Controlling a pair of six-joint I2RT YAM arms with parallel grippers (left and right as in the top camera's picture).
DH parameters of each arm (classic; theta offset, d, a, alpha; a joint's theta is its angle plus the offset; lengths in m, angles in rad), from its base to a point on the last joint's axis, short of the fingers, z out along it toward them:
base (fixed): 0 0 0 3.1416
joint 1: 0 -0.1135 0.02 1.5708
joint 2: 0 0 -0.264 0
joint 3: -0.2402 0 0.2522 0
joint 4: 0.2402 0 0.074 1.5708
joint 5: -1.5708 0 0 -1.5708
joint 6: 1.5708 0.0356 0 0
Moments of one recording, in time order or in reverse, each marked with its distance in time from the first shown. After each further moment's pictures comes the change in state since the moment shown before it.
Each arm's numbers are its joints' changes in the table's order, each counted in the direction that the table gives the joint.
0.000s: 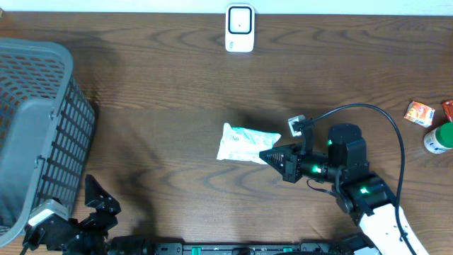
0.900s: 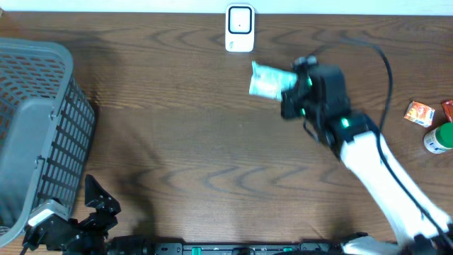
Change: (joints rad) left arm 0.000 0.000 0.000 0.000 0.000 0.000; right arm 0.000 0.513 -0.537 0.146 -0.733 -0.300
